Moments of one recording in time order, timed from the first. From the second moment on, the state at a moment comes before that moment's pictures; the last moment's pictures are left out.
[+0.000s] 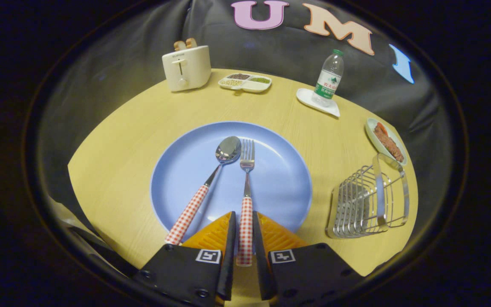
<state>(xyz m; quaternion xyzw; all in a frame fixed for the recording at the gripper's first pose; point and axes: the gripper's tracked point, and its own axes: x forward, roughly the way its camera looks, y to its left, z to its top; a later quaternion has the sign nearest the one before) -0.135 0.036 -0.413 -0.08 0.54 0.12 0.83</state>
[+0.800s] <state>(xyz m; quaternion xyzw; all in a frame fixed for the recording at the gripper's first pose) -0.131 0.012 -0.366 -0.08 0.57 0.15 0.81</state>
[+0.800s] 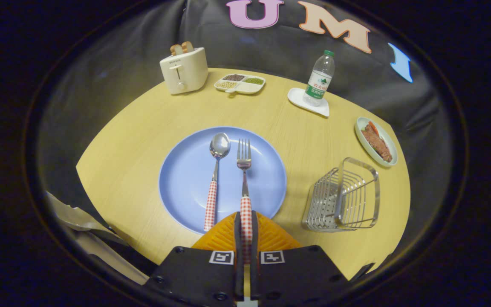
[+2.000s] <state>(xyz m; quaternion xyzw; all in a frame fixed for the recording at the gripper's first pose) -0.123 -0.140 -0.299 -0.16 0.61 0.20 0.75</state>
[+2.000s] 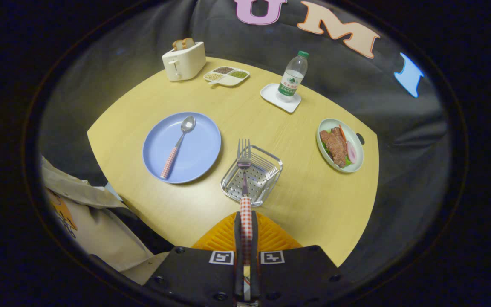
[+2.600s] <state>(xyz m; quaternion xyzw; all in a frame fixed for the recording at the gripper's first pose) -0.120 -0.162 -0.319 -0.18 0.70 0.23 0.65</state>
